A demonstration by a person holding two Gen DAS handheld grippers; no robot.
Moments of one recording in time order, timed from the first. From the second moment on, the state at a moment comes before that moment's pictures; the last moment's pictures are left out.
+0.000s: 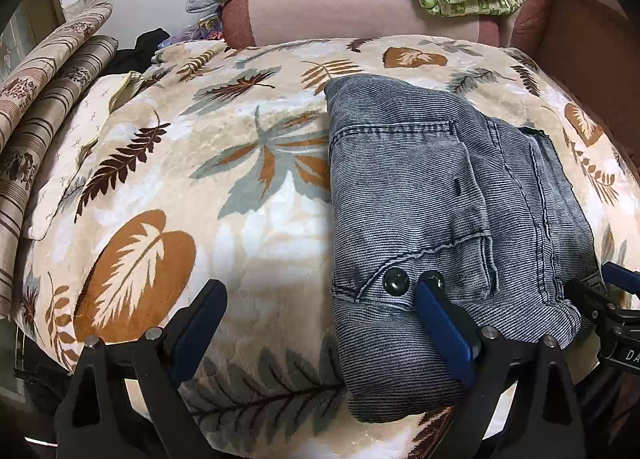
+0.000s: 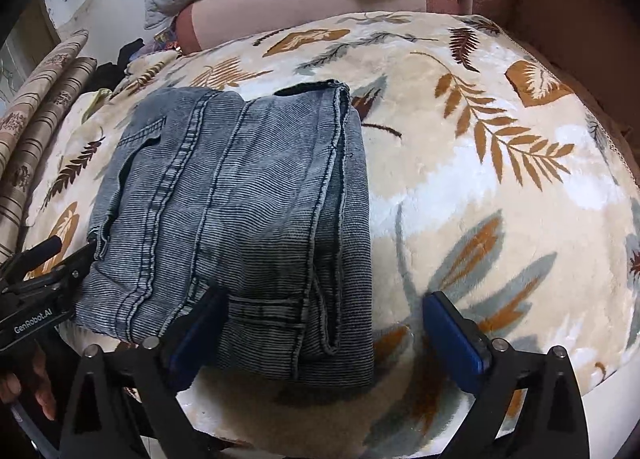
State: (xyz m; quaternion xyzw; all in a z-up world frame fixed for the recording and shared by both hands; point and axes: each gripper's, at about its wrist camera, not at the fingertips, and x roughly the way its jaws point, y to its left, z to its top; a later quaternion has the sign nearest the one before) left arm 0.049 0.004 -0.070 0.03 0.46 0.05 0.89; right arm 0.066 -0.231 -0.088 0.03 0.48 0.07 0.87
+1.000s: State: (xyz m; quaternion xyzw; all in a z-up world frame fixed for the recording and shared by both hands) left arm 0.078 0.077 -0.025 -0.11 0.35 0.03 0.93; right arm 0.010 -0.274 -0.024 0.08 0.43 0.03 0.90
